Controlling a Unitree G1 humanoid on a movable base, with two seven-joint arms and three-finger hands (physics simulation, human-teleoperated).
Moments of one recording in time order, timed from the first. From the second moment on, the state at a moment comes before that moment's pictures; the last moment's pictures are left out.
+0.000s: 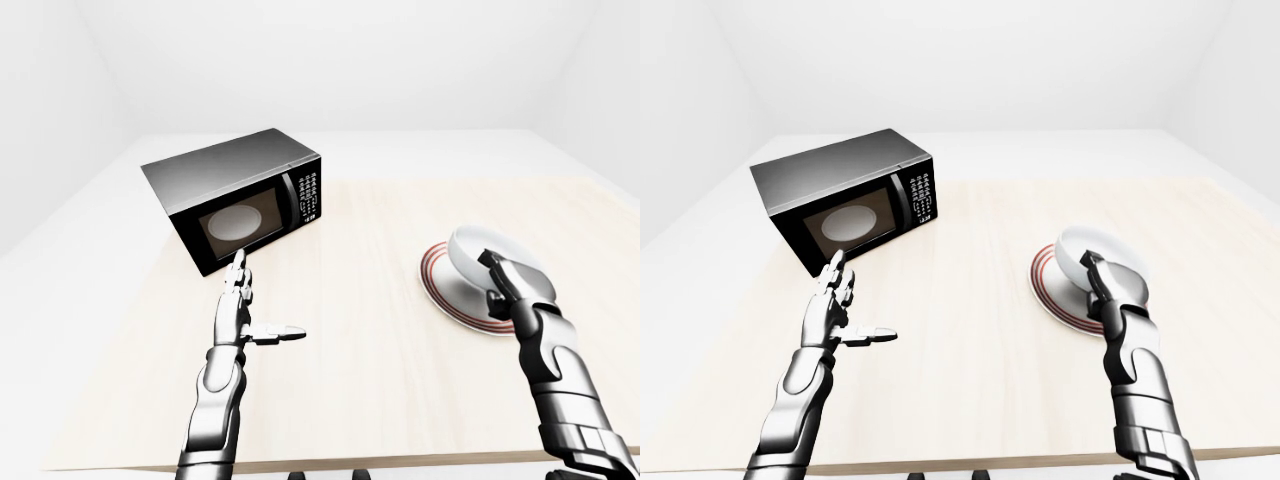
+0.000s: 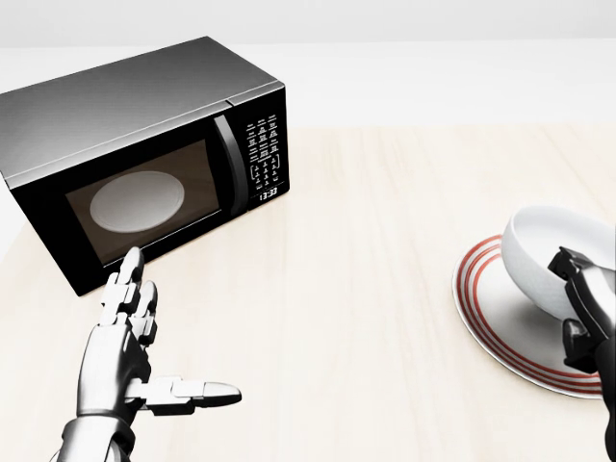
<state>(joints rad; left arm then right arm) -0.01 0.02 0.04 0.01 -0.02 0.01 -0.03 -0.25 -0.44 -0.23 0.33 -1.02 0.09 0.16</state>
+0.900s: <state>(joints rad) -0.01 0.02 0.04 0.01 -0.02 0.02 -0.03 -0.28 -0.46 -0.20 0.43 -1.01 0.09 0.12</state>
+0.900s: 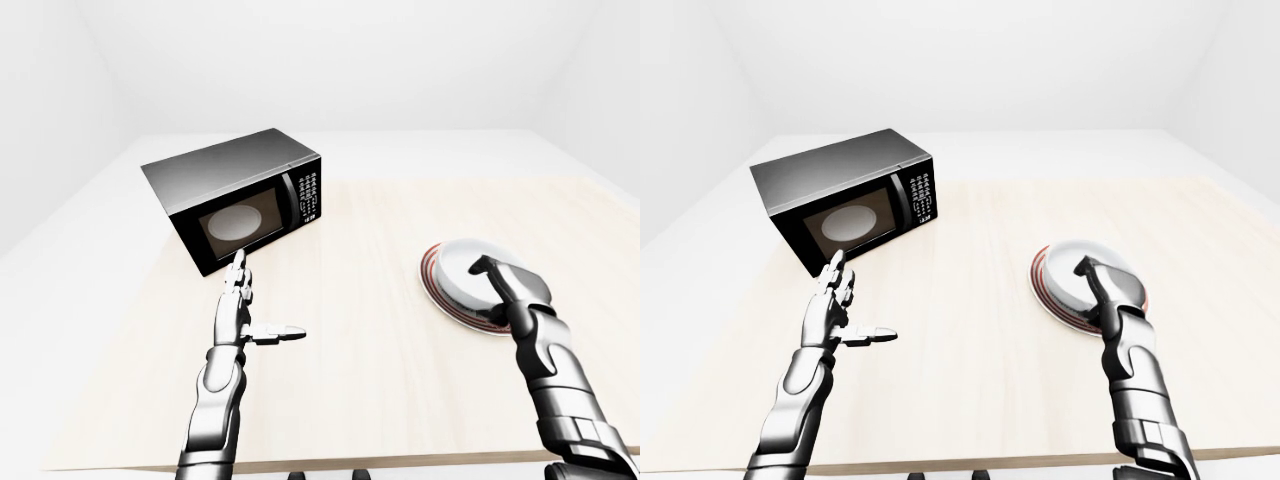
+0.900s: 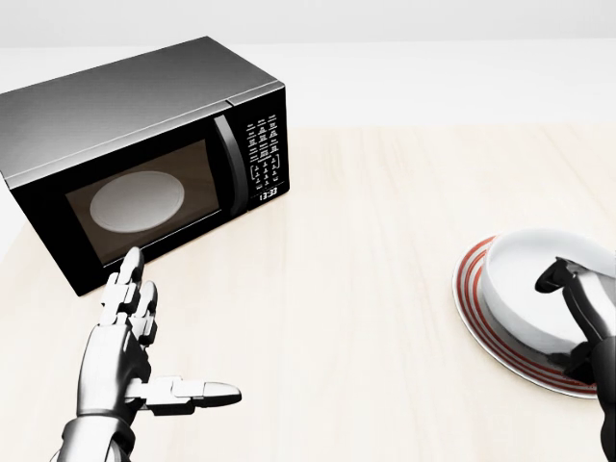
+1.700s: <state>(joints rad) -0.01 0.02 0.04 0.00 -0.02 0.02 -0.03 -0.24 -0.41 -0.36 -0.37 -1.05 0.09 0.58</state>
